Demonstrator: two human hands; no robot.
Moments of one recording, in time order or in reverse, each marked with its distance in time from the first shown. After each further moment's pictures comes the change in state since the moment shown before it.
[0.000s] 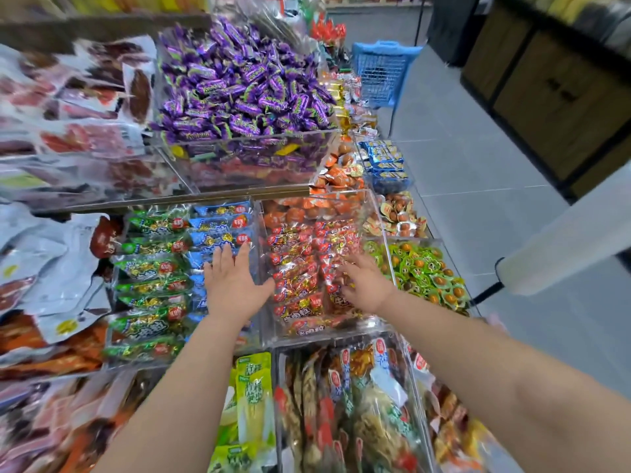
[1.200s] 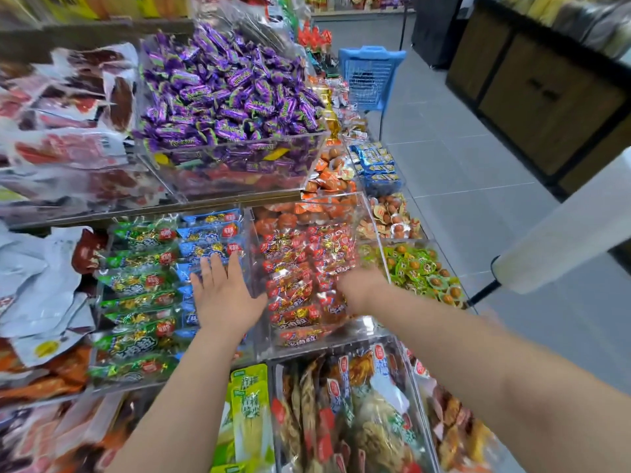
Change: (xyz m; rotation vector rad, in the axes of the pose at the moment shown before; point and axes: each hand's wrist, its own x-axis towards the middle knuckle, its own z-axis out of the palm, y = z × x) left_hand 0.004 0.002 0.009 0.139 0.040 -0.013; right_hand 0.014 -0.018 -0.016 -0.592 -0.246 0.005
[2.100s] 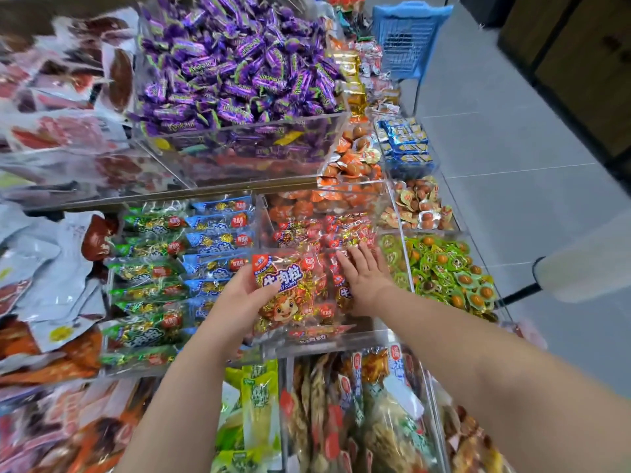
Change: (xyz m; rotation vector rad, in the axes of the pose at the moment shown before) left_hand -0.028 0.007 -0.029 -1.272 -0.384 -0.216; right_hand 0.055 0.001 0.054 0.103 0.052 0.006
